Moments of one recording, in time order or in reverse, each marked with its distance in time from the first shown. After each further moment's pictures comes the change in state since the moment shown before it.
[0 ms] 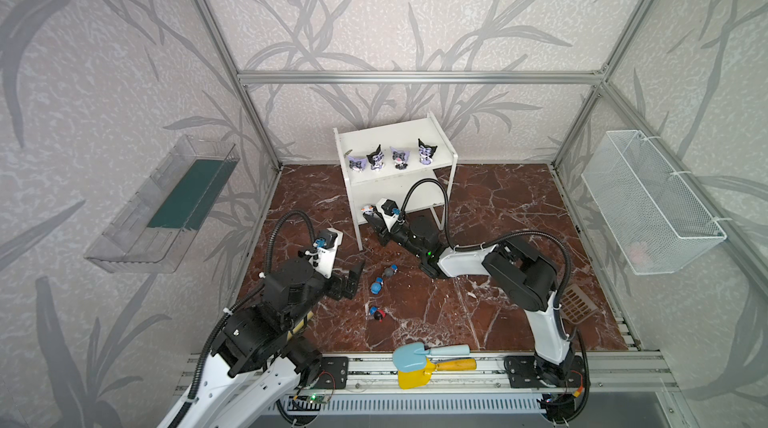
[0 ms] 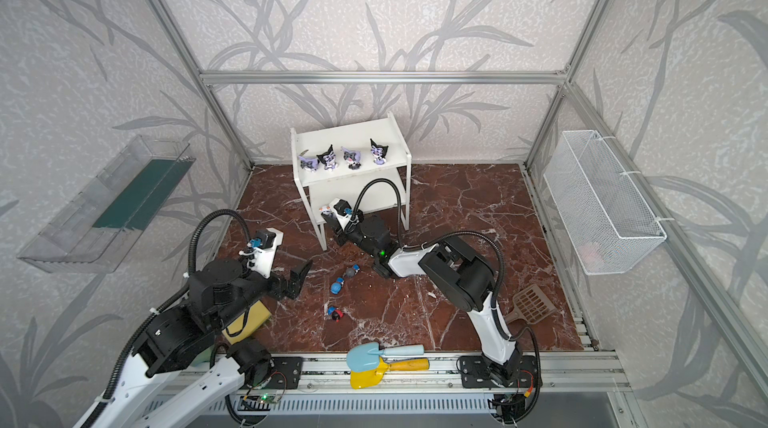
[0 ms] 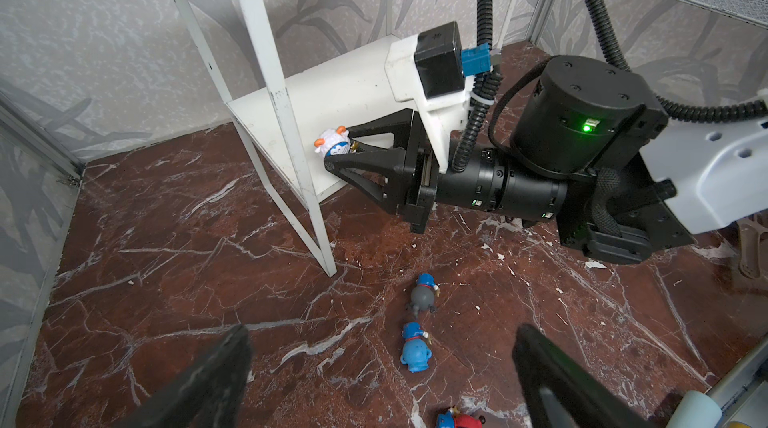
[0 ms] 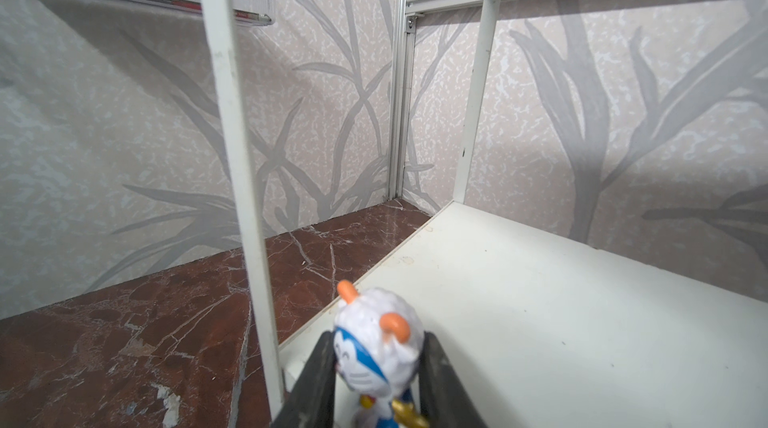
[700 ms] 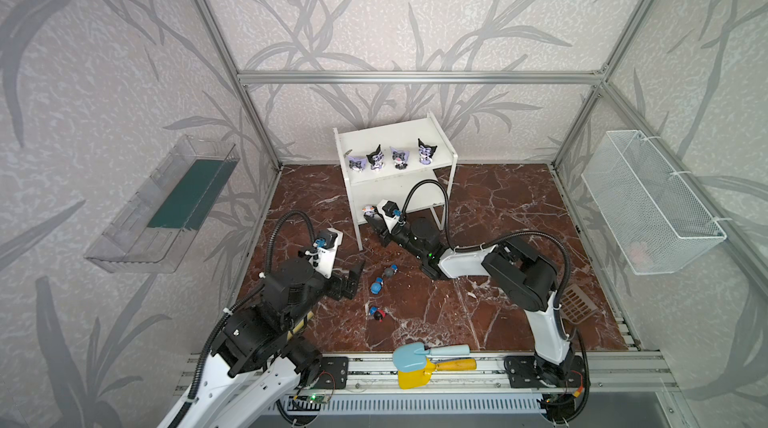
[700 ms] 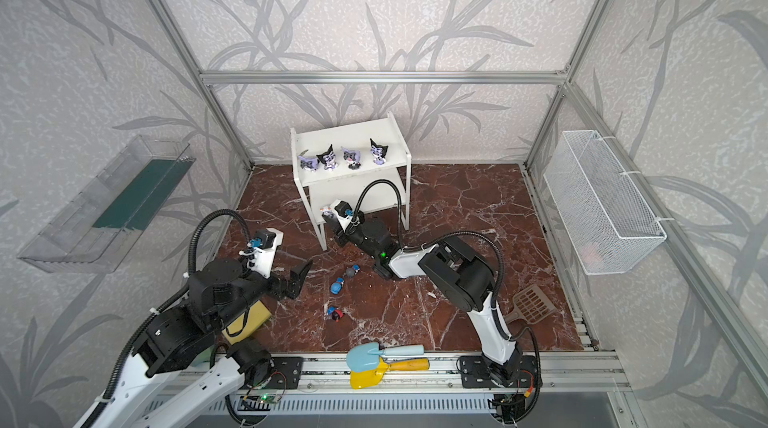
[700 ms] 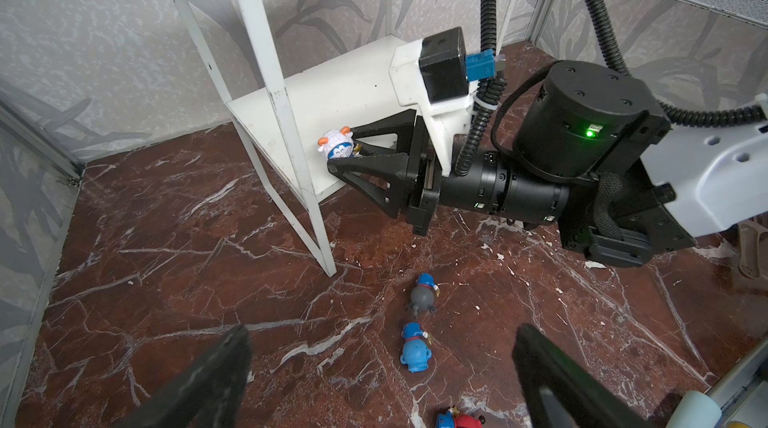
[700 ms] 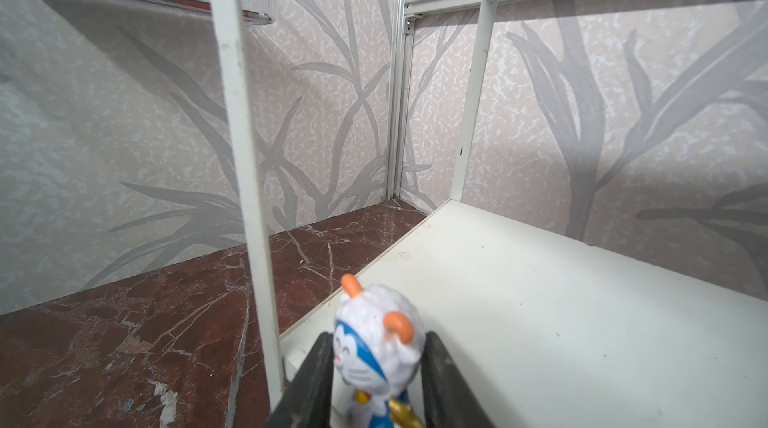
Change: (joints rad) left arm 0.001 0.000 0.000 0.000 0.001 0.000; right arm 0.002 0.000 -0.016 0.020 0.005 0.000
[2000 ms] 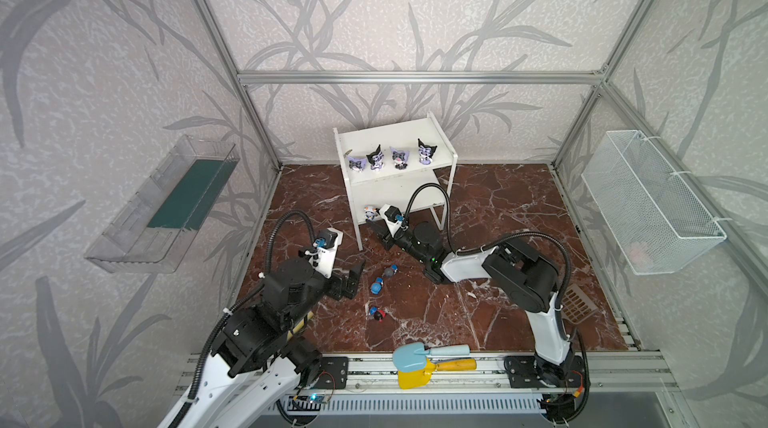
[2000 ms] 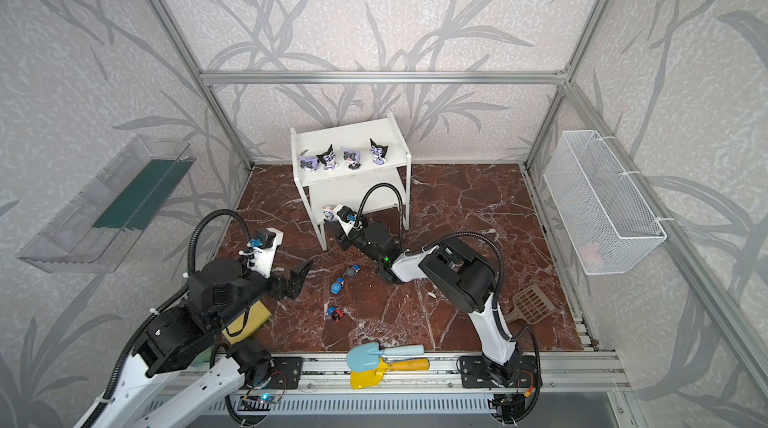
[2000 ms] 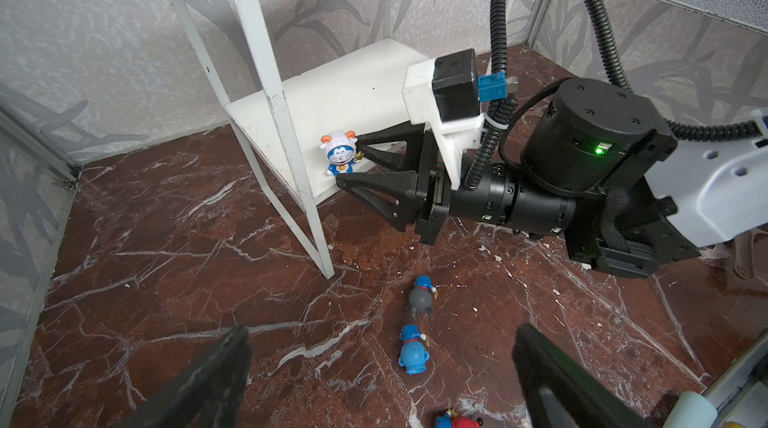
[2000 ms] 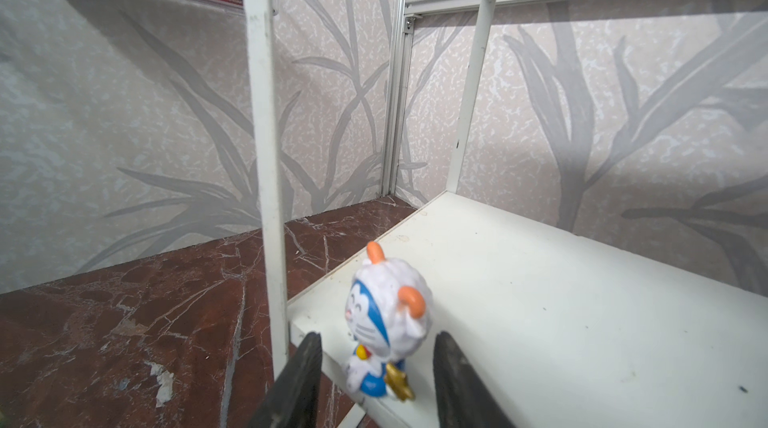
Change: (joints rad) left arm 0.006 -0.002 0.000 0.006 0.008 0.000; right arm 0.002 -0.014 -0.064 0.048 0.015 -0.019
